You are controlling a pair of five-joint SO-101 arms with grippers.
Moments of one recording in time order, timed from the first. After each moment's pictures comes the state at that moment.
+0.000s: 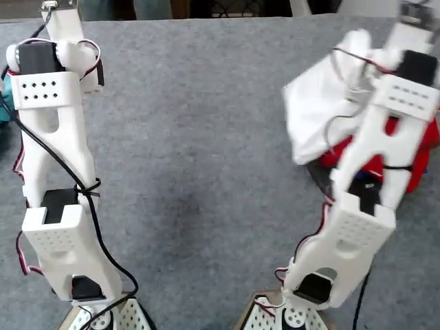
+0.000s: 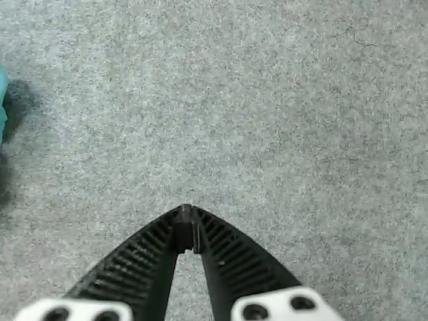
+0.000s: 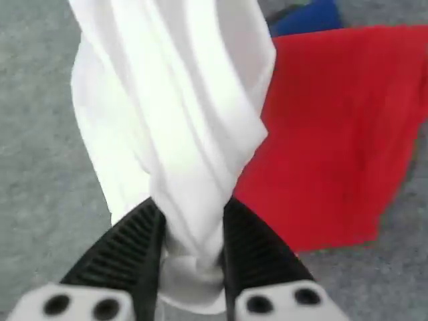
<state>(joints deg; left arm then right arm) -10.3 19.7 -50.1 97.6 -0.9 23.6 28.4 -54.8 101.0 -0.4</state>
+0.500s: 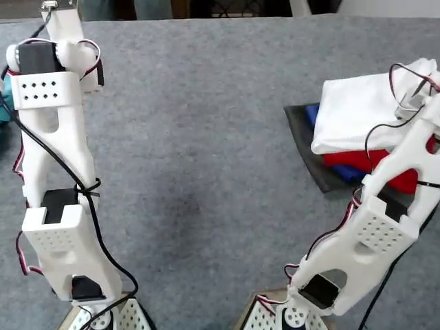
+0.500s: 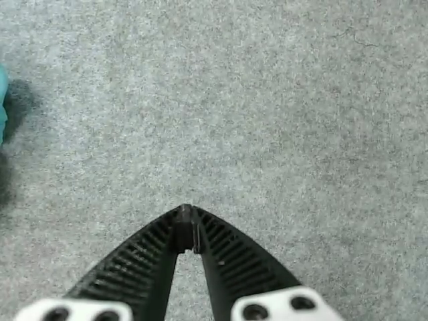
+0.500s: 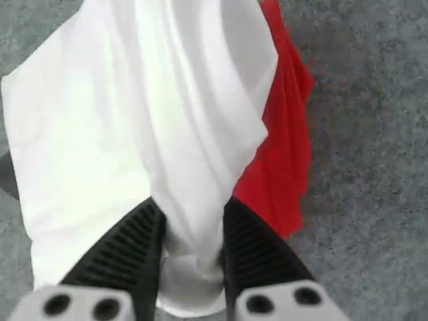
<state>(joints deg) -10.3 19.7 -50.1 97.6 -0.9 36.2 32.1 -54.3 96.0 0.8</state>
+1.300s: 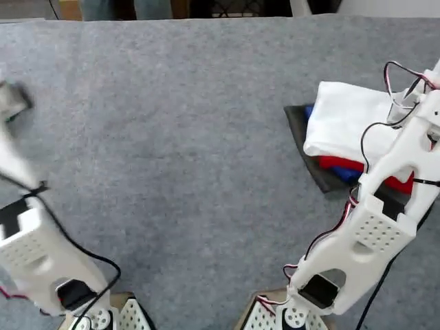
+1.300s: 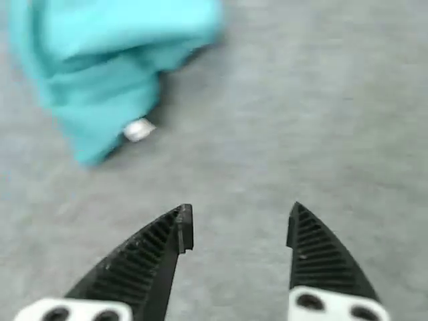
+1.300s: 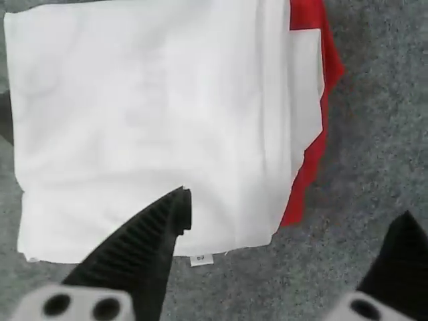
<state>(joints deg) -39.5 19.8 -45.5 98.7 -2.8 34.0 32.1 -53.9 100.6 9.1</state>
